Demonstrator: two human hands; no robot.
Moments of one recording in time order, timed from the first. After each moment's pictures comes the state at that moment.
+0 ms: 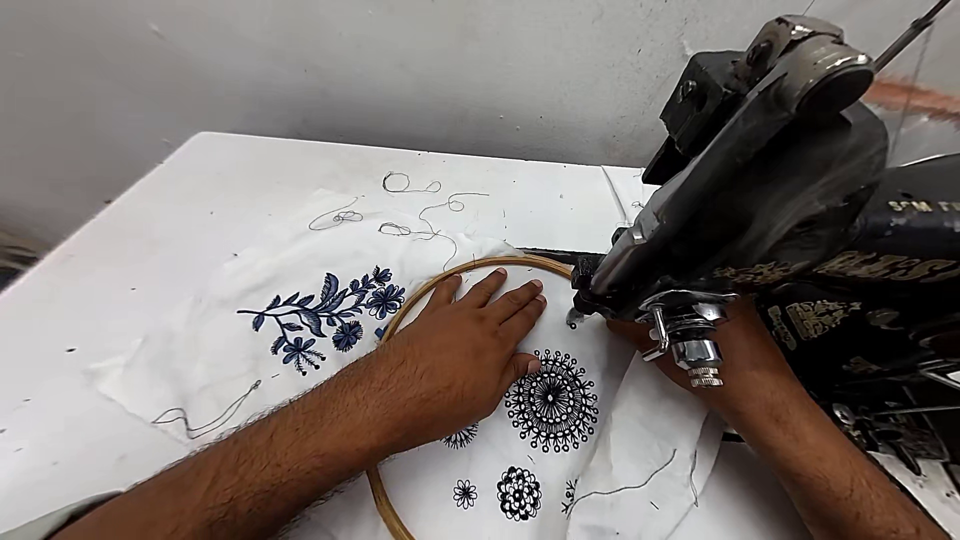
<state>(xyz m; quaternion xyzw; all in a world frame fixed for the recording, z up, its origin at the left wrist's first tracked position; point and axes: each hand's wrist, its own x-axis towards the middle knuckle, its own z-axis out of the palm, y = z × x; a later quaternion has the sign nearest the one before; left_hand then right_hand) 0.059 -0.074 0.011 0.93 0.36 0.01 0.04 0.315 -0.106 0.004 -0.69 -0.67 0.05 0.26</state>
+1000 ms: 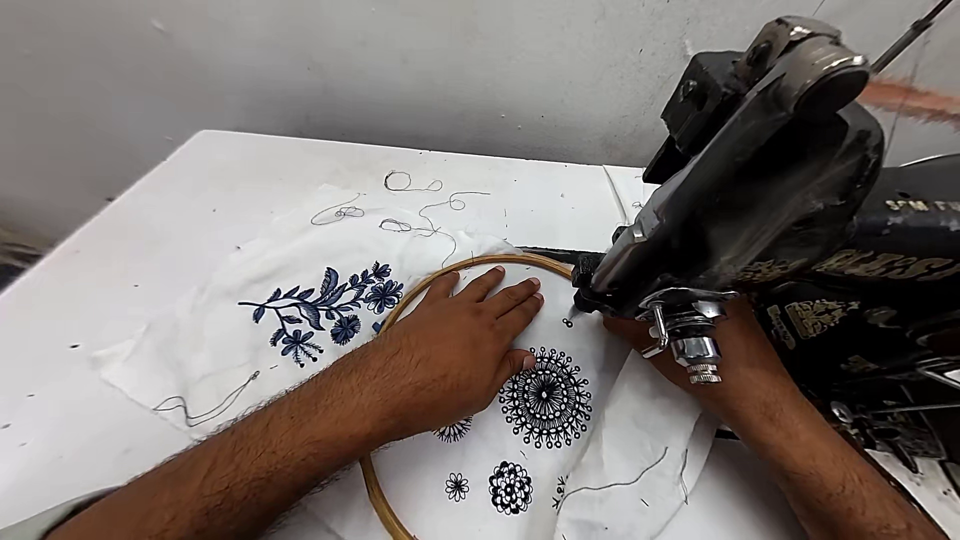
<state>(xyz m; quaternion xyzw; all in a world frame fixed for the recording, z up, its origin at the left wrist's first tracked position) 0.056 -0.071 0.016 0.93 0.36 0.00 0.05 0.313 -0.106 0.004 -0.68 -0.68 0.05 0.26</state>
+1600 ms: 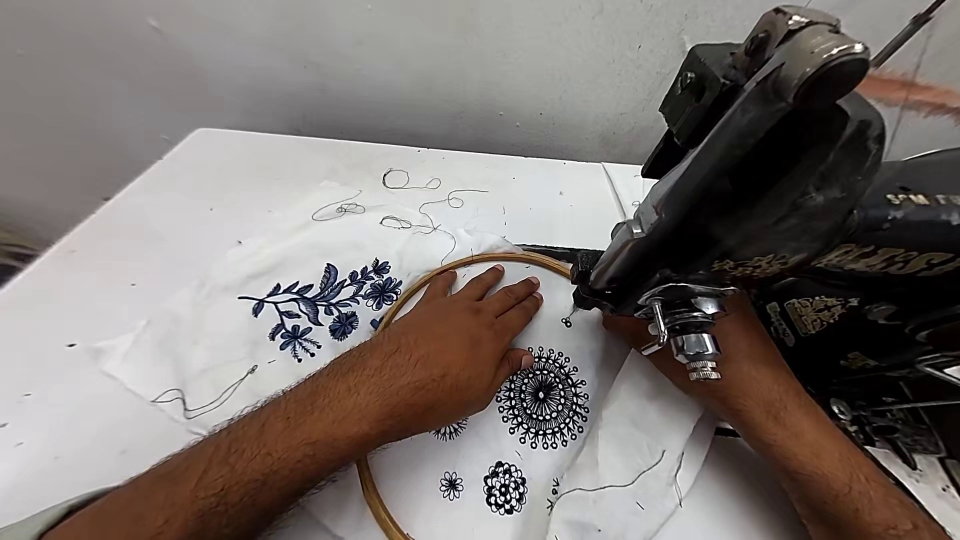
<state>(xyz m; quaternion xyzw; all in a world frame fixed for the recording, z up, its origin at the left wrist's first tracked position) 0.057 -0.072 0.018 0.93 0.36 -0.02 0.05 0.314 -0.108 0.005 -0.66 -0.69 0.06 0.28</state>
